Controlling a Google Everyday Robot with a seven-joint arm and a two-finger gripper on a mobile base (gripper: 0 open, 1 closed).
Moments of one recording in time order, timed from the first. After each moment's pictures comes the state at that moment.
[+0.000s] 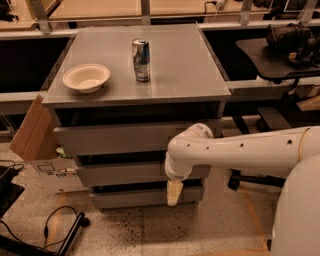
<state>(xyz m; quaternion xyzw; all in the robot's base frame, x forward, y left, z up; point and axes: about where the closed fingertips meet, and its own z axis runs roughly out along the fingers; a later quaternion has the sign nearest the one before) 0.572 -0.045 0.548 -0.70 0.70 -0.01 0.15</state>
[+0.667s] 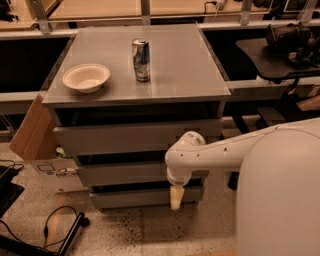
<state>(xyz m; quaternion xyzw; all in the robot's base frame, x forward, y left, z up) 0.582 -0.060 0.496 -0.69 0.72 -0.04 0.10</state>
